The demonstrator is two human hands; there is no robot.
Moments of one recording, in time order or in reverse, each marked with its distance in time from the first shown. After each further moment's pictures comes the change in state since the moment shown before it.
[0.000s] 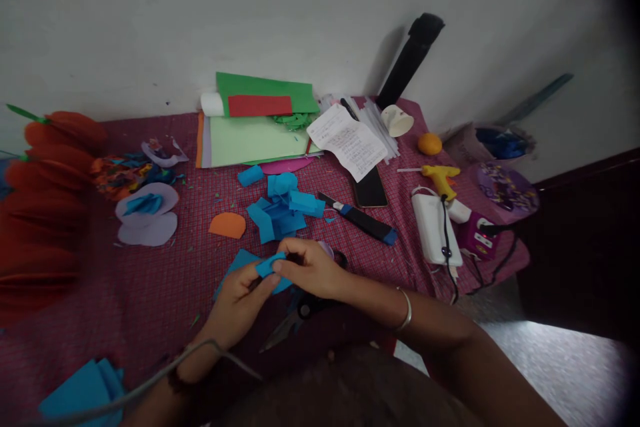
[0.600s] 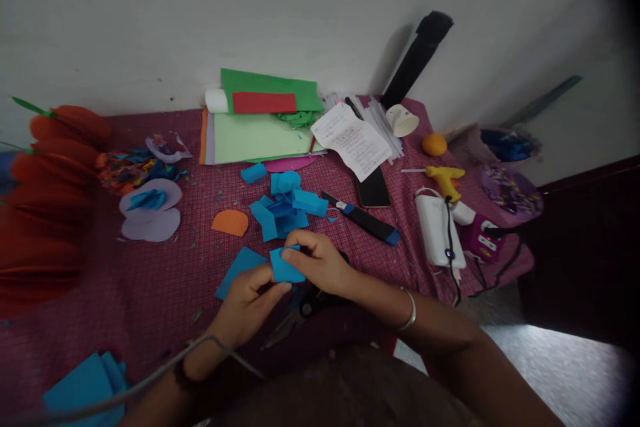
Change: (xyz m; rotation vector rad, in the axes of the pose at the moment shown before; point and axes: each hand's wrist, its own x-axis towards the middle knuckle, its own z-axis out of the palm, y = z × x) left_hand 0.000 0.001 0.002 0.120 -0.130 0.137; right_hand -0.001 -0.004 -0.009 -0.087 0.084 -0.047
